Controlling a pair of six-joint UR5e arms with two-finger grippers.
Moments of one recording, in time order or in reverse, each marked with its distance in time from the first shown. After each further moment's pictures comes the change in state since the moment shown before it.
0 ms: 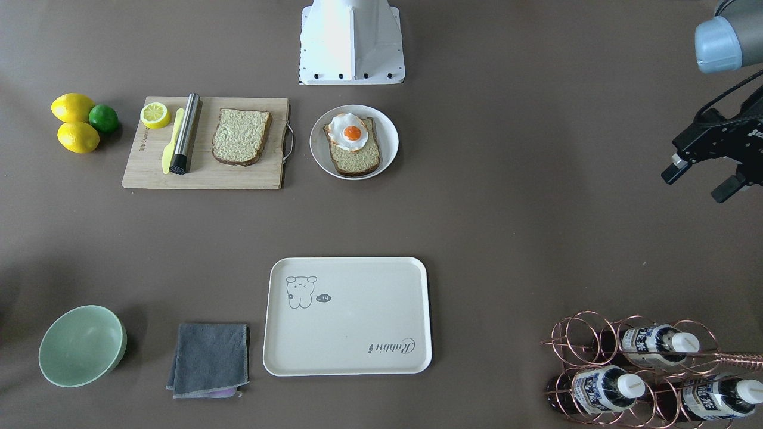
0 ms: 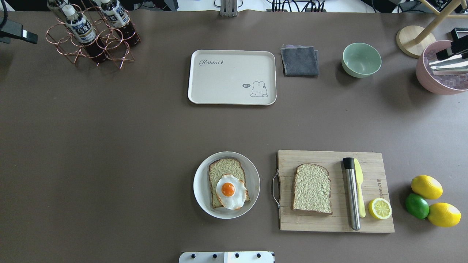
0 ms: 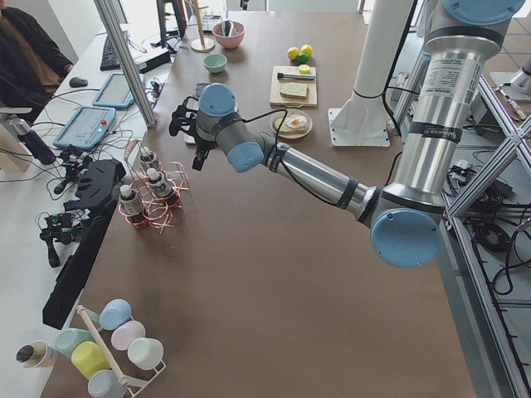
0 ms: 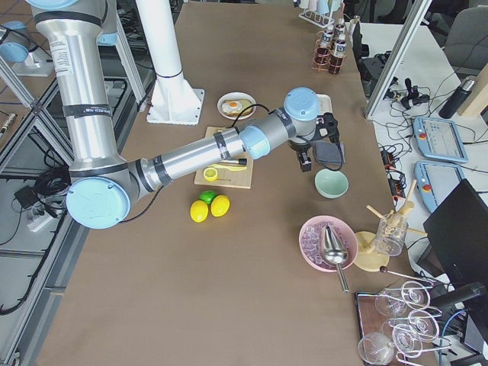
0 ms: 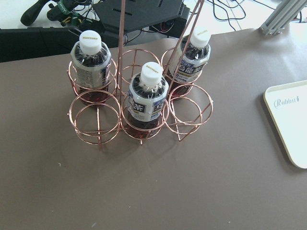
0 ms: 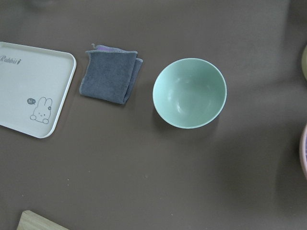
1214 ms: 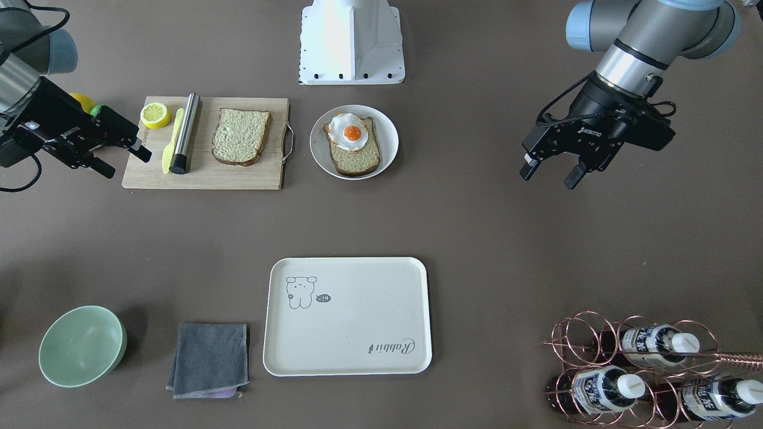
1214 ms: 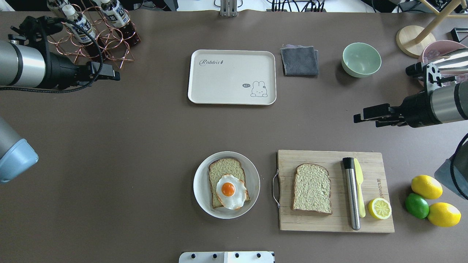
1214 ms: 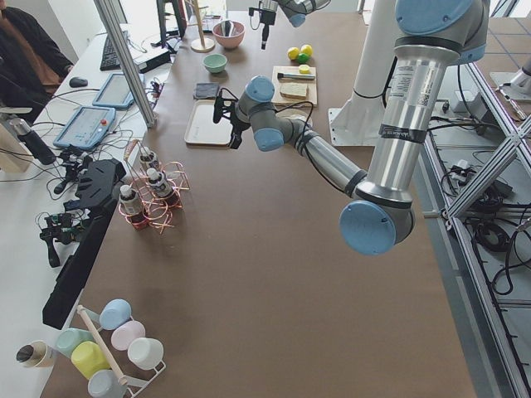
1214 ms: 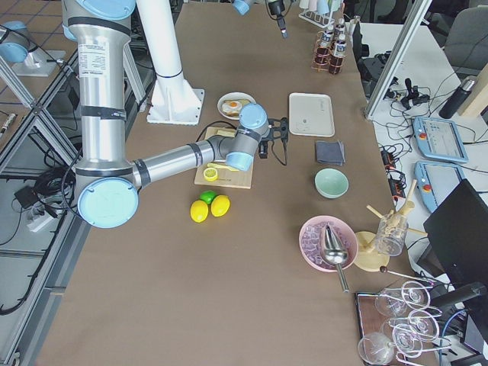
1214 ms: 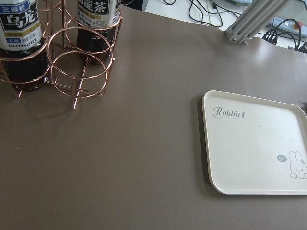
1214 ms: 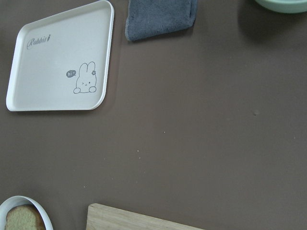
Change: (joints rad) left arm 0.399 -0.008 -0.130 -0.062 0.411 -0.484; right arm -0.473 -0.159 0.019 0.698 -0.288 0.847
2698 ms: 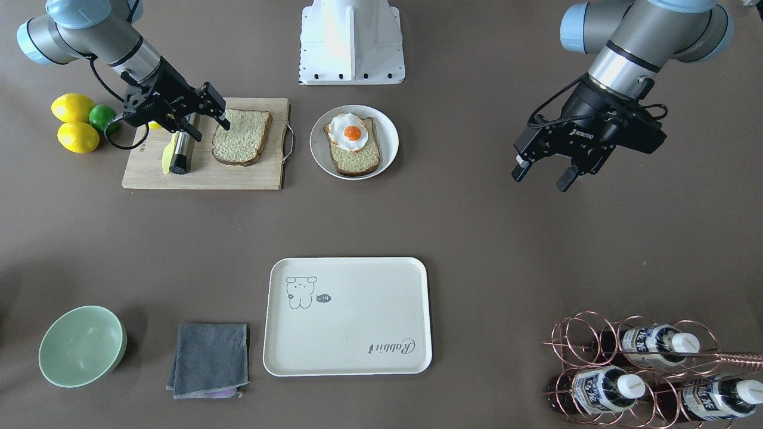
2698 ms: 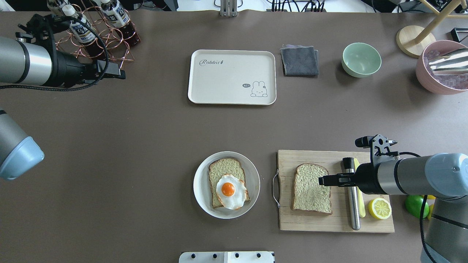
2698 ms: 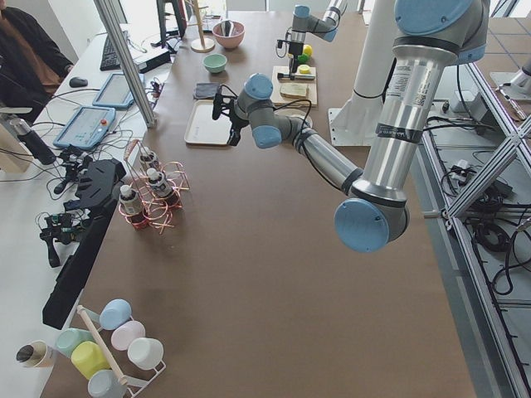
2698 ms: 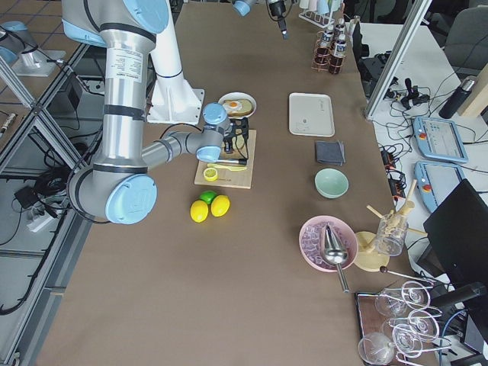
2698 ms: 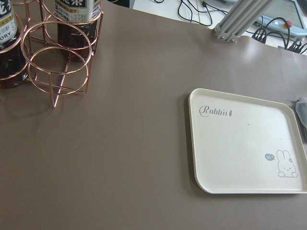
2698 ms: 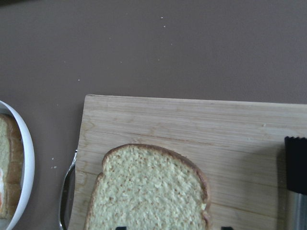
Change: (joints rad) left arm 0.006 -0.029 0.014 0.001 0.000 0.006; right arm -0.477 -0.095 0.097 0.006 -0.408 0.114
